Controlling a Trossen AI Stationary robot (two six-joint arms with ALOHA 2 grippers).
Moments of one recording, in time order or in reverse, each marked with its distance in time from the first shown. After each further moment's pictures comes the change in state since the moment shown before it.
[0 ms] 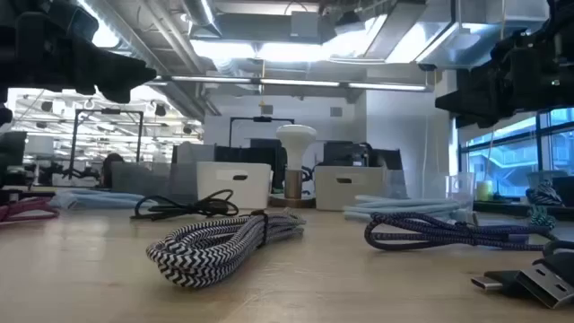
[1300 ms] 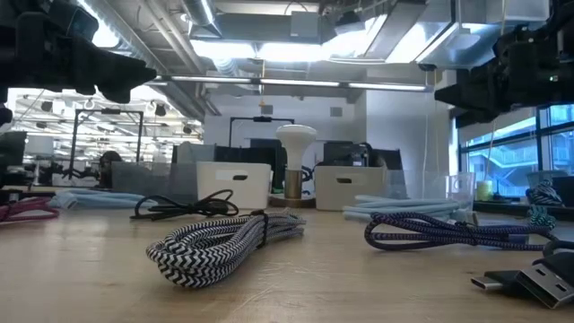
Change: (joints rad) left arm 0.000 0.000 0.000 0.000 0.000 0.000; right arm -0.001 0.000 0.000 0.080 0.003 0.002
